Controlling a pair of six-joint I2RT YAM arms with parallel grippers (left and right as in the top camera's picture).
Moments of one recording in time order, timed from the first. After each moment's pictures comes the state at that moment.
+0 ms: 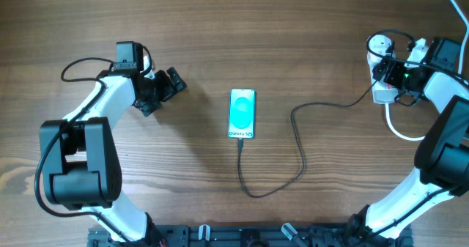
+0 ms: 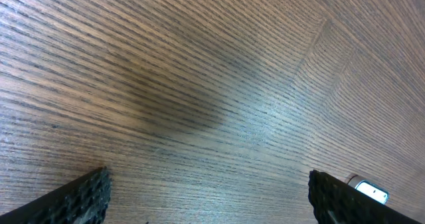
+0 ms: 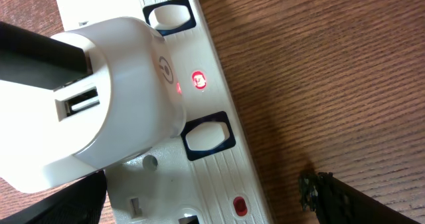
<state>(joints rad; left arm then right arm) 0.03 1.86 1.10 -0.51 0.32 -0.52 -0.44 2.01 1.23 -0.31 -0.24 0.02</state>
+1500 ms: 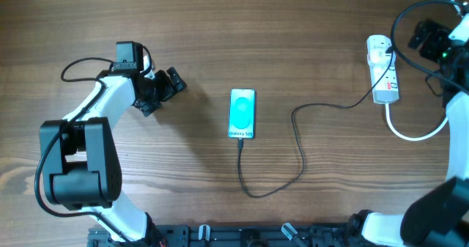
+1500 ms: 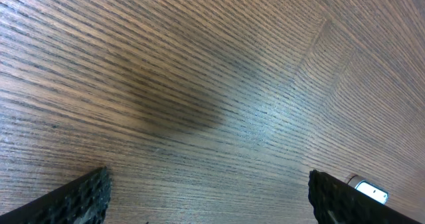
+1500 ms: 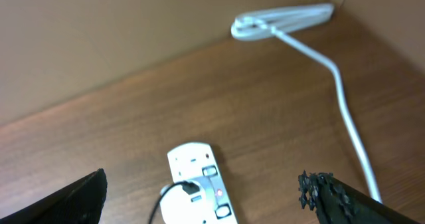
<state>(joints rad) 0.03 1.86 1.10 -0.51 0.32 -0.52 -0.44 1.53 1.22 -0.25 -0.16 0.07</state>
